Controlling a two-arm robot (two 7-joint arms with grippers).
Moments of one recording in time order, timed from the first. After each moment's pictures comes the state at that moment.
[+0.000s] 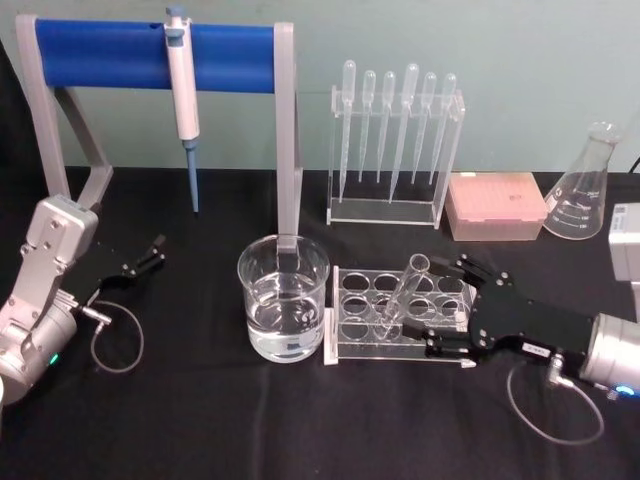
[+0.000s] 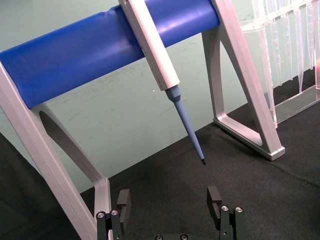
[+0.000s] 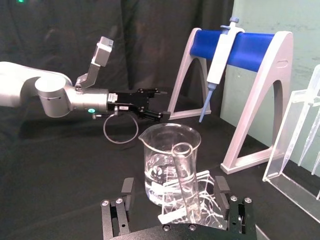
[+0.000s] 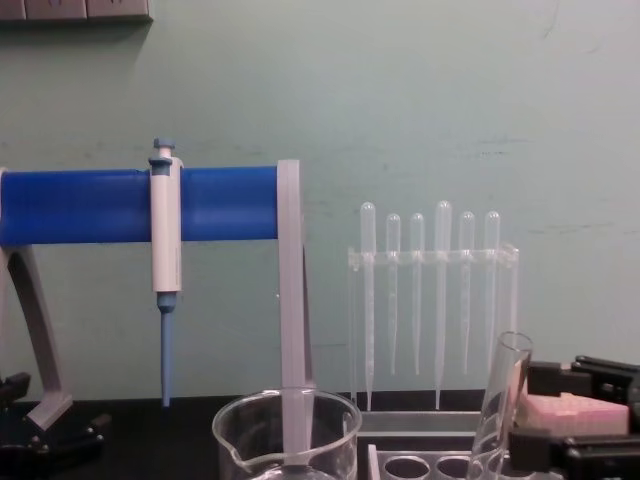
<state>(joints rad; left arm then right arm) -0.20 0.60 0.45 -1.41 -0.25 -0.12 0.03 0.20 0.71 -0.43 -1.56 0.60 -0.13 0.79</state>
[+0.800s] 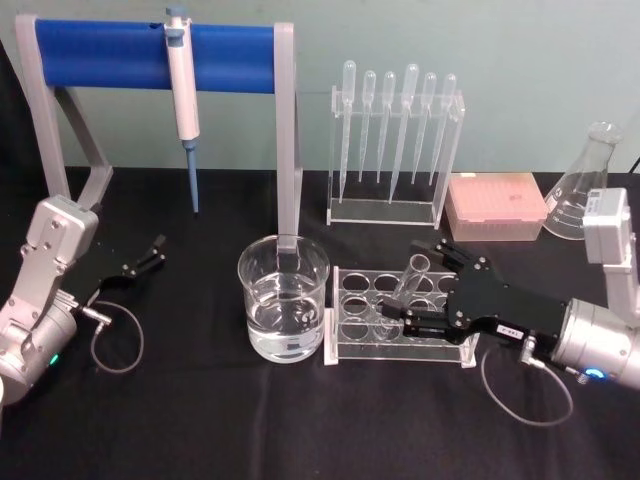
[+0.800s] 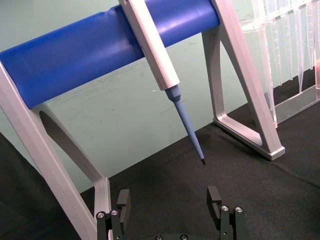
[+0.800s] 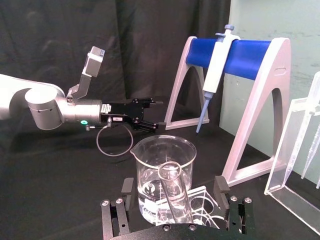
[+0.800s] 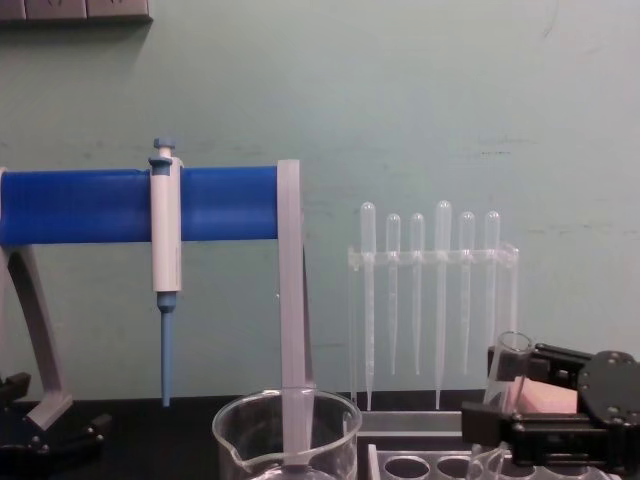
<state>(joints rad) -0.20 0.60 0.45 -1.41 -0.25 -0.12 0.03 0.28 0.64 -0.47 -1.48 0.60 -0.14 0.79</state>
